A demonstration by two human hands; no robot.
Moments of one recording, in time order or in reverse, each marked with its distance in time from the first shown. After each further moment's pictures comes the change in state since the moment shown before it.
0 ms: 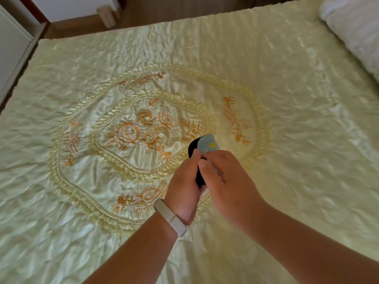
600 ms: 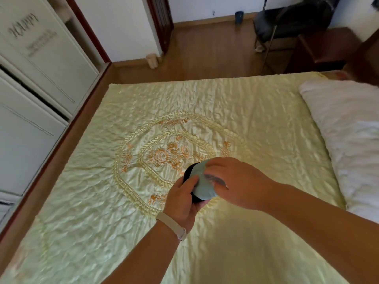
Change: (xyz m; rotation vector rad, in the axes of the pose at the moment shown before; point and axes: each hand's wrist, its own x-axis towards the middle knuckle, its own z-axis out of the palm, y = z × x) left_hand -0.188 0.162 0.127 -0.224 0.310 -0.017; right_hand -0.050 -0.200 -0.205 -0.542 -0.382 -0.542
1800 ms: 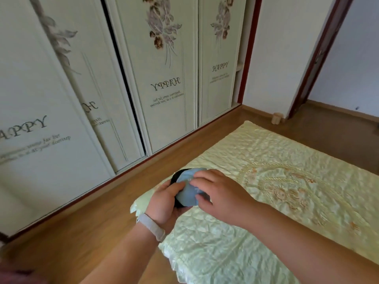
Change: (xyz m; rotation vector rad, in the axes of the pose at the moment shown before) left_hand -0.415 0.130 -0.446 -0.272 0.371 0.500; right_hand 0.043 -0.583 0.136 -0.027 0.024 -0.789
